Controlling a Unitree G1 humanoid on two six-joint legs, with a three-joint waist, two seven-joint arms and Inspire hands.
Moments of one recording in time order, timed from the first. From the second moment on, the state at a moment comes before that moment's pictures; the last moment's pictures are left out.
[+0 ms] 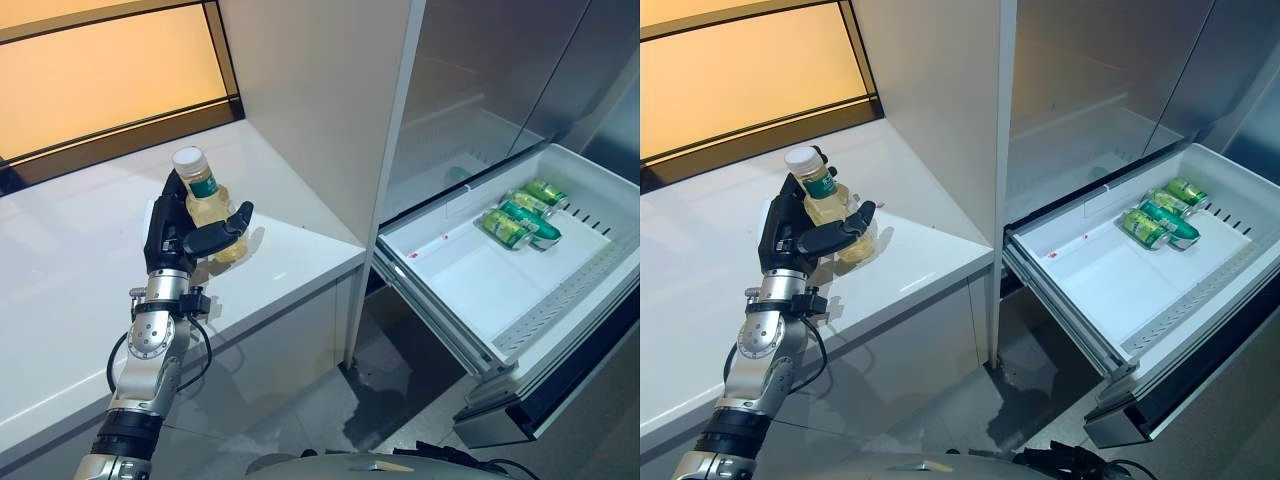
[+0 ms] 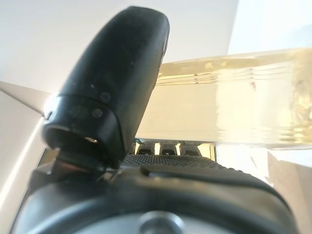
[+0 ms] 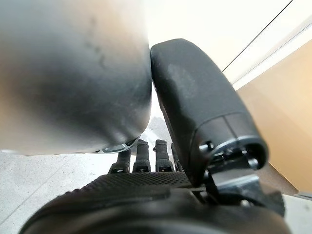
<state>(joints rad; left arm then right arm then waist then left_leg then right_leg) -0.04 0.44 0.00 0.06 -0.45 -0.40 0.08 -0.03 -0.25 0.06 1.29 0.33 0.13 0.27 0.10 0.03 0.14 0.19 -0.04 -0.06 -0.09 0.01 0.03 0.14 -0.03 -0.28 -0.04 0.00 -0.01</state>
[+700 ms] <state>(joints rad) -0.04 0.44 0.00 0.06 -0.45 -0.40 0.09 -0.02 -0.25 0.06 1.29 0.33 0.13 0.27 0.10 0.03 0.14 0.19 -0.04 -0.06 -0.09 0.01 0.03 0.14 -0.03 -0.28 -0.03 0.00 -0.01</state>
